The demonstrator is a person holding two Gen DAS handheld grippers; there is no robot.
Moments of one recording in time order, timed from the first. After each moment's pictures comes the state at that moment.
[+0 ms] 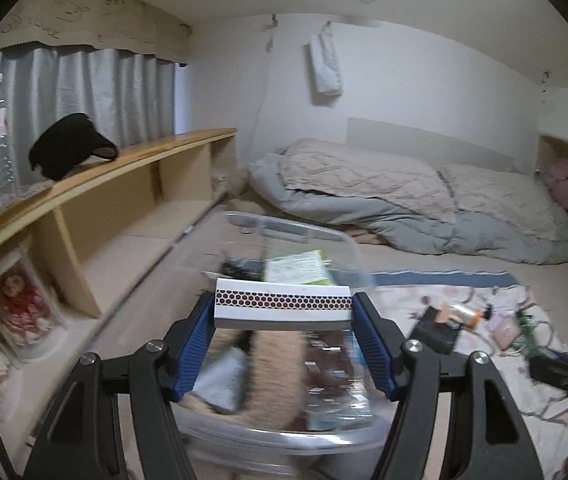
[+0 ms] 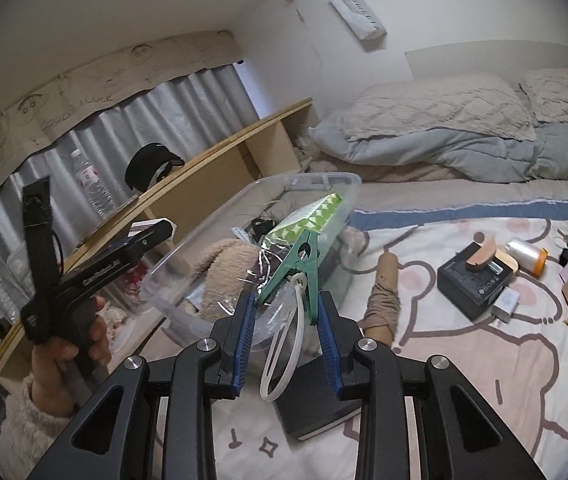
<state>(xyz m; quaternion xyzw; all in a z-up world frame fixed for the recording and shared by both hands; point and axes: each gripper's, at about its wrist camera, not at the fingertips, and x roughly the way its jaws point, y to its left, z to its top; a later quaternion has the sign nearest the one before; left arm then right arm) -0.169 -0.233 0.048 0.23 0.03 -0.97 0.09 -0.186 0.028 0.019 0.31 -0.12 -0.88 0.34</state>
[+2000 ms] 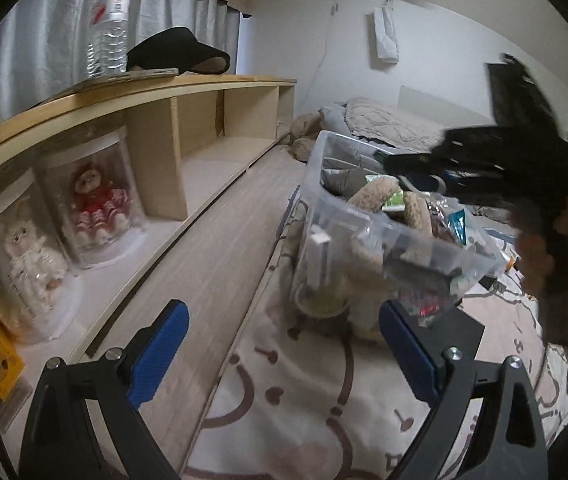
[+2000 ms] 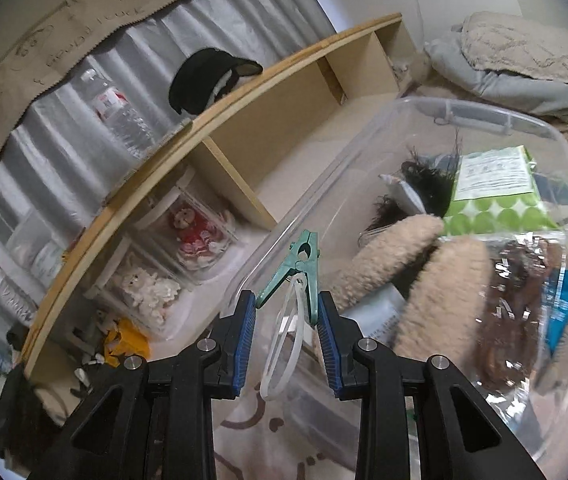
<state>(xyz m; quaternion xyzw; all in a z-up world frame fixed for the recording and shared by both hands) -0.030 -0.351 -0.023 0.29 0.07 -0.94 0.13 -0.243 -0.224 0.012 0.42 -0.08 -0.79 0.45</state>
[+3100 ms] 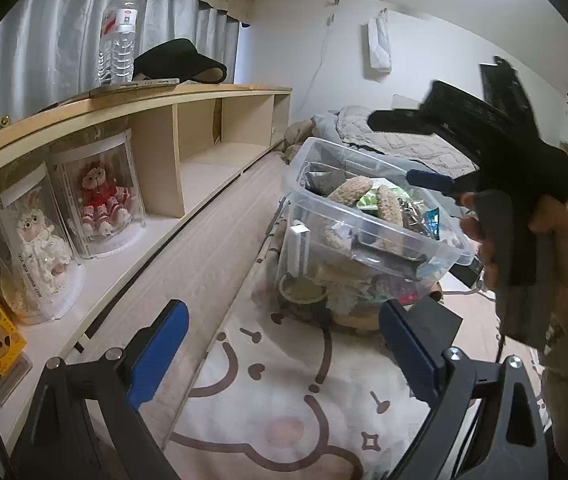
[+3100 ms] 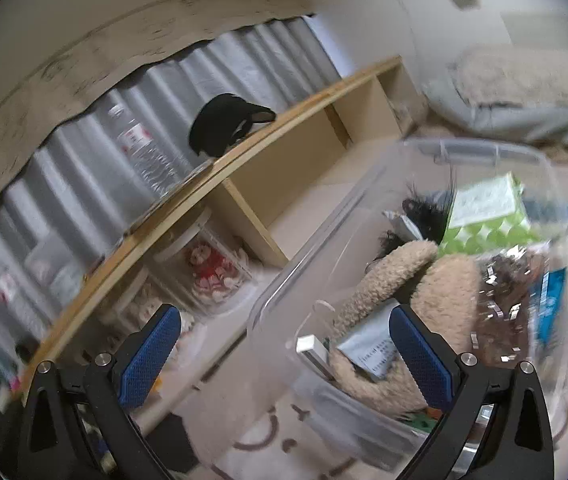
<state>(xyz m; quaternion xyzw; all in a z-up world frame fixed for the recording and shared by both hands) 0.004 -0.325 -0.014 0.28 0.08 -0.95 0.12 -0.207 -0.193 0.033 0.33 -0.12 -0.82 0.45</state>
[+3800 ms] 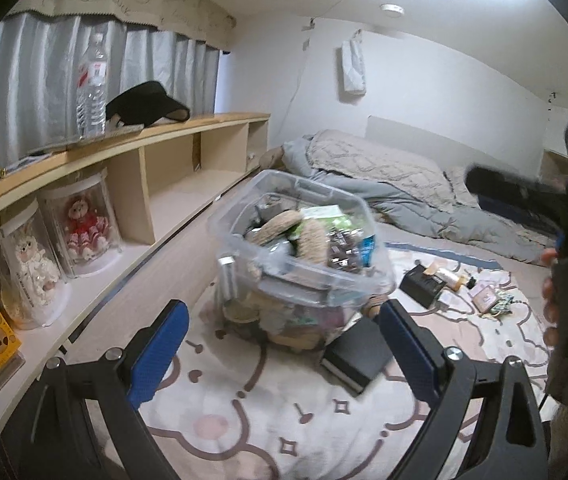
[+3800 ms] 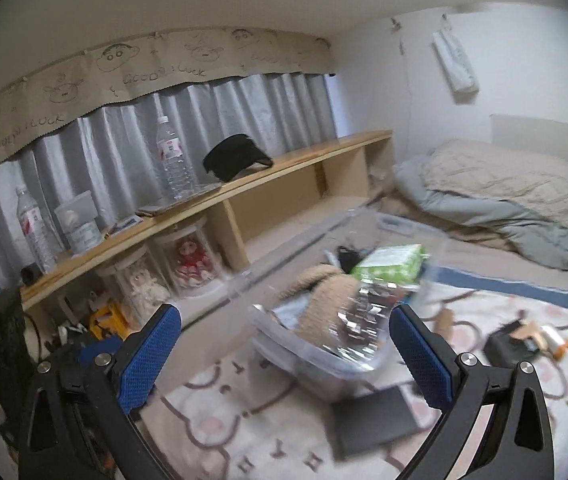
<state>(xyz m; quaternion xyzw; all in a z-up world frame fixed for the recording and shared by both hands) 0.013 -0.223 0.038 0.24 0.08 -0.96 0.11 -0.114 -0.039 0.094 0.23 -0.02 -0.88 0.42</state>
